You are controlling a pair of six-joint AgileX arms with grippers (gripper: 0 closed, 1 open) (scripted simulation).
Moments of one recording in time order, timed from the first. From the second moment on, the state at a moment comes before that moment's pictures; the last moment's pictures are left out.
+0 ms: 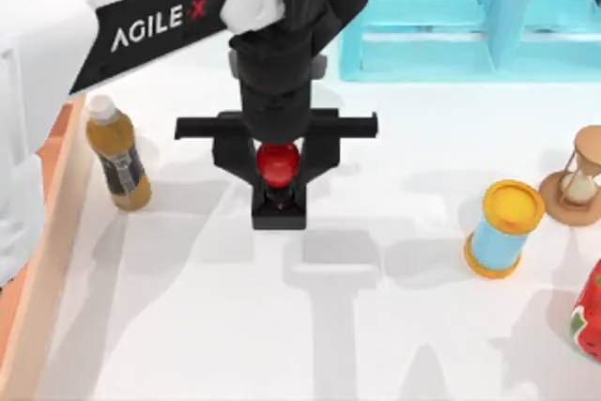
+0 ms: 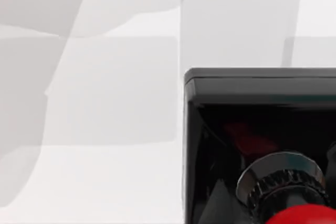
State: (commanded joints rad) left arm -0.65 2.17 1.86 -1.25 0.00 -0.62; right arm 0.00 0.00 0.00 0.00 0.00 0.00
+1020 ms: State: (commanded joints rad) left arm -0.65 2.20 1.72 -1.09 0.00 -0.62; right arm 0.00 0.00 0.00 0.00 0.00 0.00
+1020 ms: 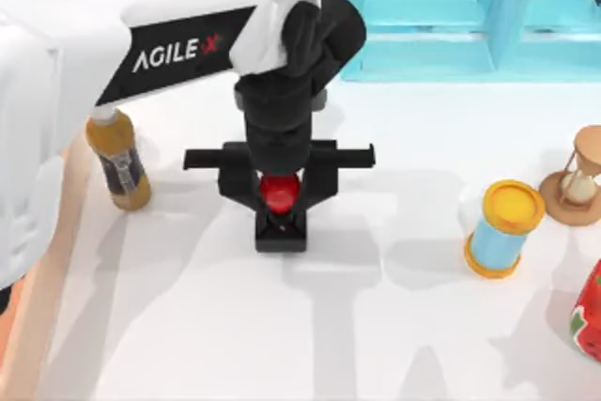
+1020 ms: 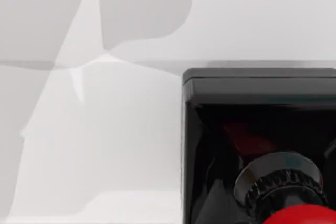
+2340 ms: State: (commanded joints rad) left arm -0.65 2.21 1.76 -1.13 0.00 -0.62; right arm 0.00 0.00 0.00 0.00 0.00 0.00
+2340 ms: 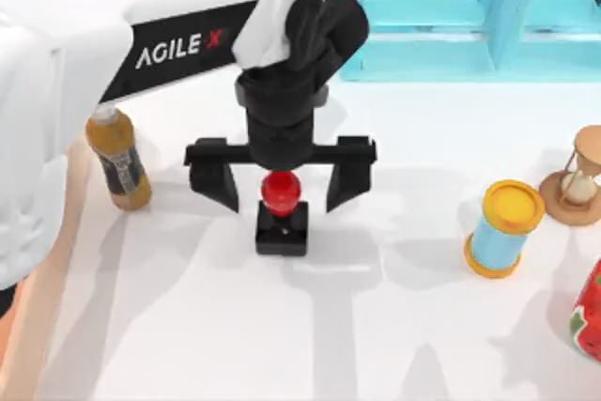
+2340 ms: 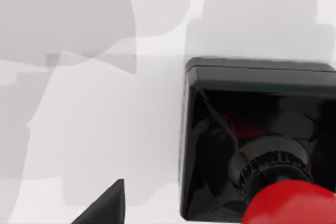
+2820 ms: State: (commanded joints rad) left arm -0.66 2.26 2.25 -1.56 0.00 -0.63; right arm 0.00 0.00 0.00 0.00 0.00 0.00
